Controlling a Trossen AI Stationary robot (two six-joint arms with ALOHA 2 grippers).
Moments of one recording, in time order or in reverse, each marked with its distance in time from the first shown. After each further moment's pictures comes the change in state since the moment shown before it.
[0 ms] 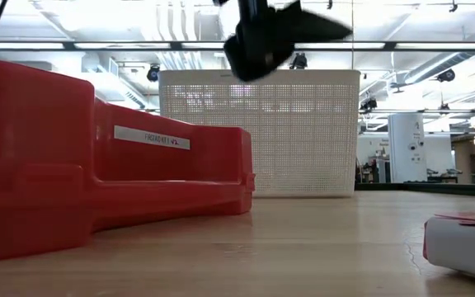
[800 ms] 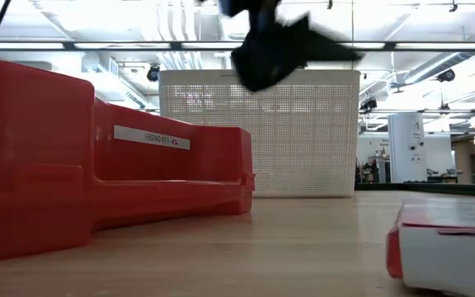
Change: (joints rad) left arm -0.007 0.037 0.034 0.002 -0.051 0.014; right arm -0.126 -0.043 -0.117 -0.100 0.129 -0.053
